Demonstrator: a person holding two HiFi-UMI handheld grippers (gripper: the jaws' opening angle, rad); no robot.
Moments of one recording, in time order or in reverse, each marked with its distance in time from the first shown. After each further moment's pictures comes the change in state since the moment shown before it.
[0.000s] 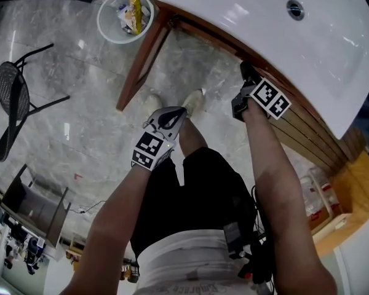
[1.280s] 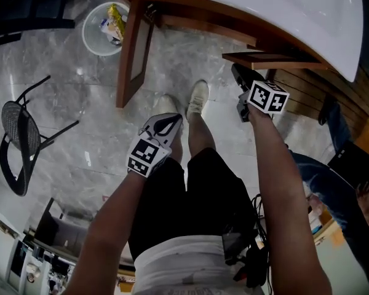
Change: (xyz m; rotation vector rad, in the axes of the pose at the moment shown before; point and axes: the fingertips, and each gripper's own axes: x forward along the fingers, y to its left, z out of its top) left arm -0.041 -0.012 -0.047 0.175 0.123 -0.181; right arm -0.050 -0.011 -0.081 -0.213 0.033 0.051
